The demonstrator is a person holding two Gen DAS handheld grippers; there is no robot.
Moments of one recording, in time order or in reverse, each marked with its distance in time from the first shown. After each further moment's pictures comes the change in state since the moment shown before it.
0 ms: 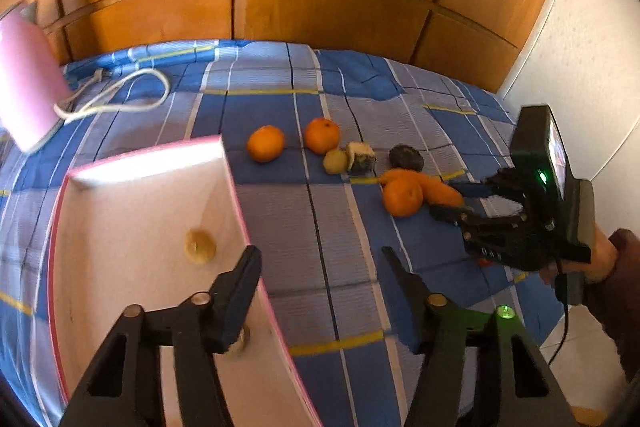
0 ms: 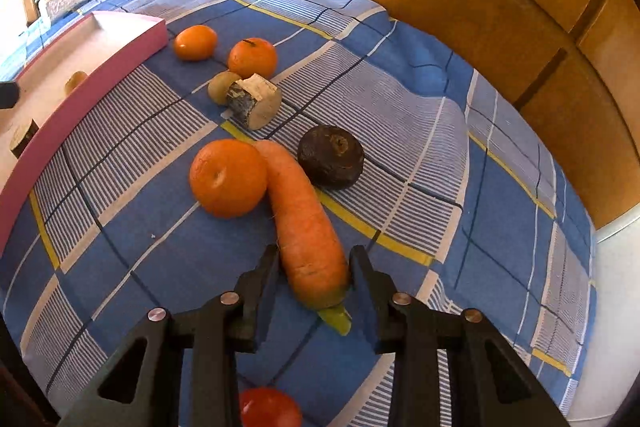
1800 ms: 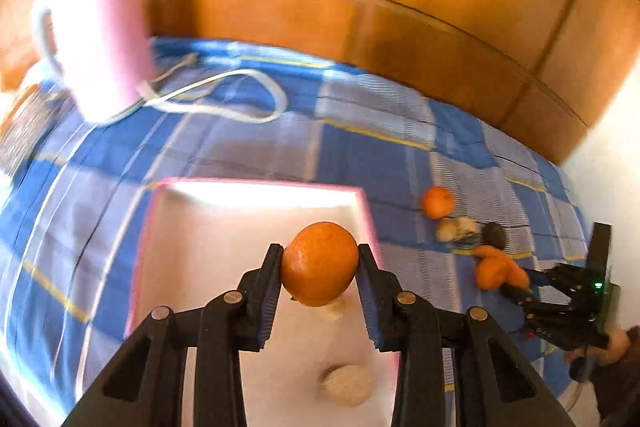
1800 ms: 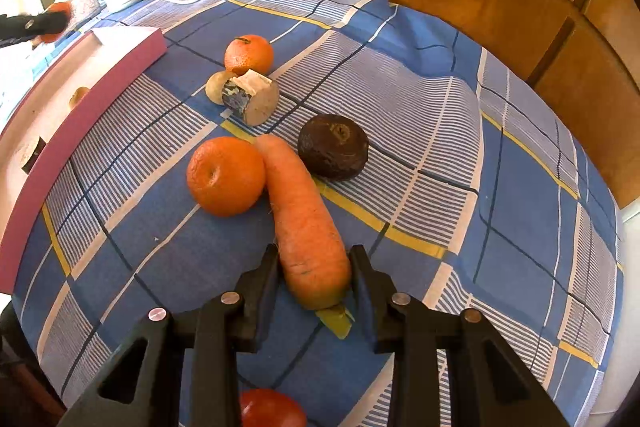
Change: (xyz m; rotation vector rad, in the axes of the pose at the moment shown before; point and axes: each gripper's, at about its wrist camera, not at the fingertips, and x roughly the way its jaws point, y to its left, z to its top) left arm -0.017 0.104 0.022 -0.265 -0.049 0.171; right arm 0.007 -0.009 -0.002 0.051 0.009 0.064
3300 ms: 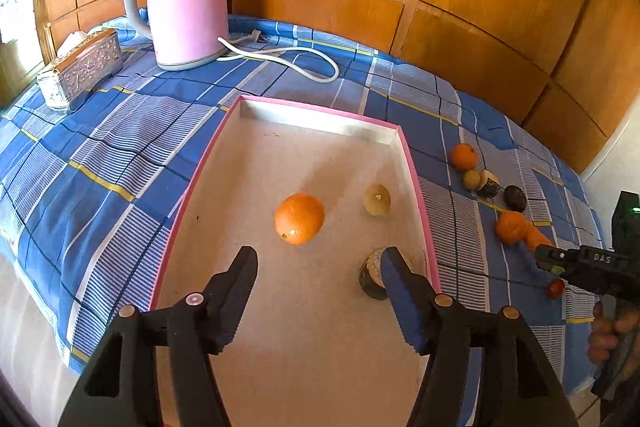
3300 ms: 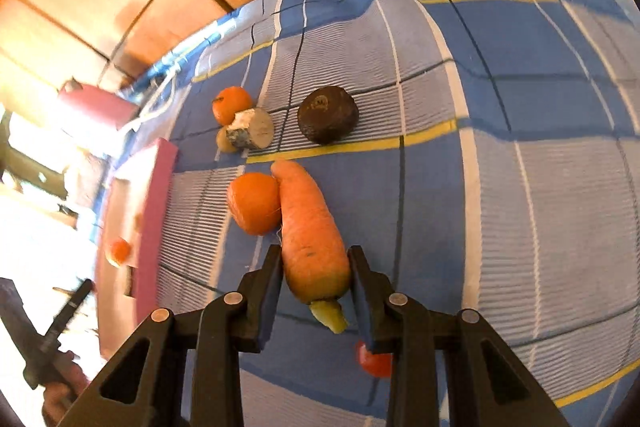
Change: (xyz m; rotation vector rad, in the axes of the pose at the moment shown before) left arm -0.041 0.011 -0.096 -0.096 -0.060 0.085; right arm -0.027 -0.032 -0.039 0.678 -0.040 0.391
